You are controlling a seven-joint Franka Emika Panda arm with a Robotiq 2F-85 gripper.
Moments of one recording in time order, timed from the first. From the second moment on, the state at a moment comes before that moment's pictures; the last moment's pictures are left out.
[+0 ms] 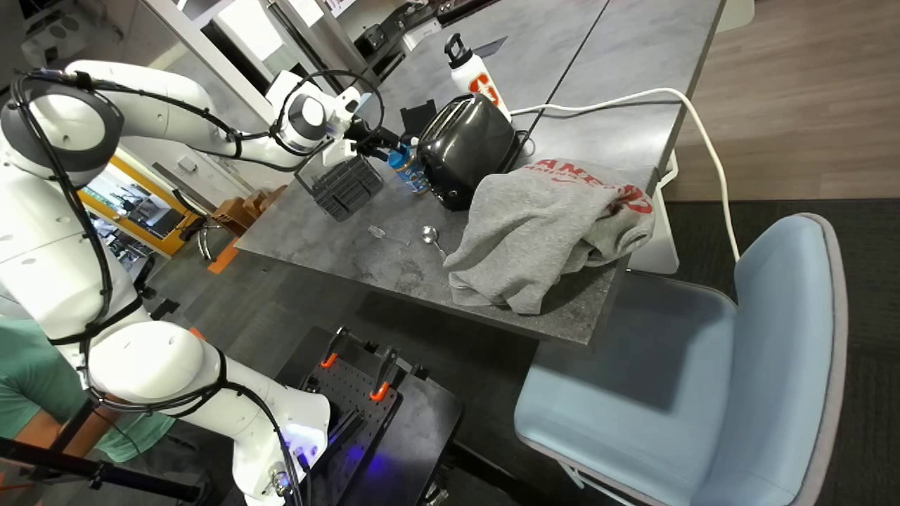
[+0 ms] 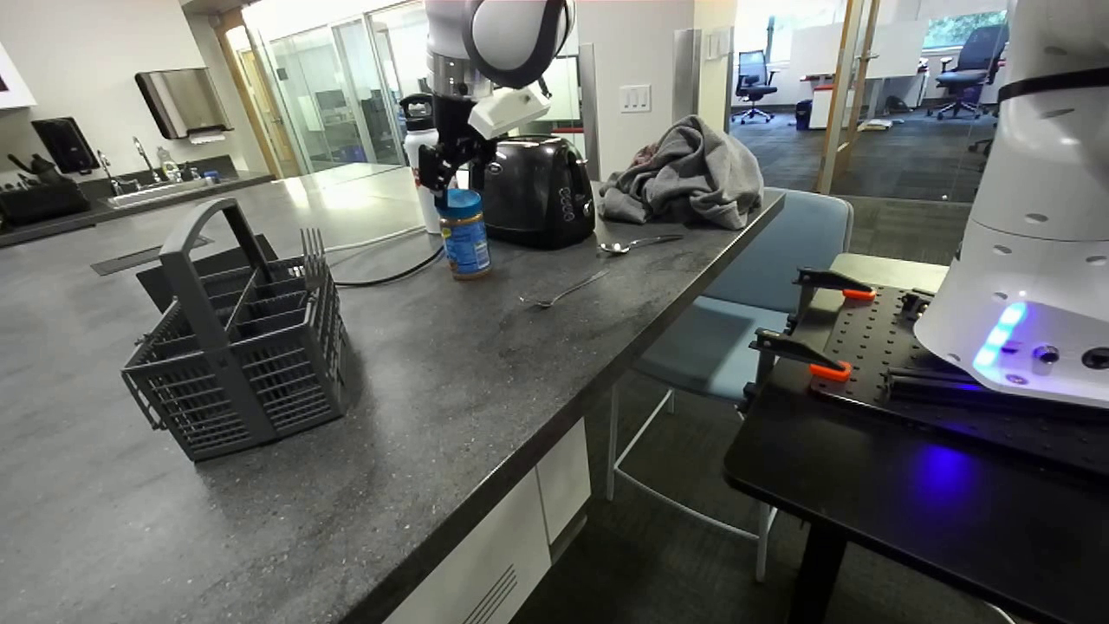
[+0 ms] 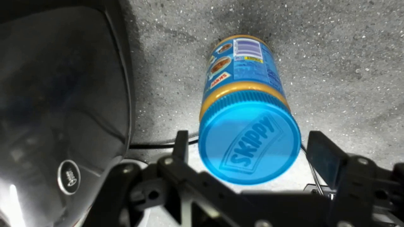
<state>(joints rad) 0.26 0.40 -0.06 -1.98 -0.27 2.72 0.34</state>
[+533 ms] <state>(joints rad) 0.36 0.33 -0.15 -1.99 -0.47 2.65 0.58</state>
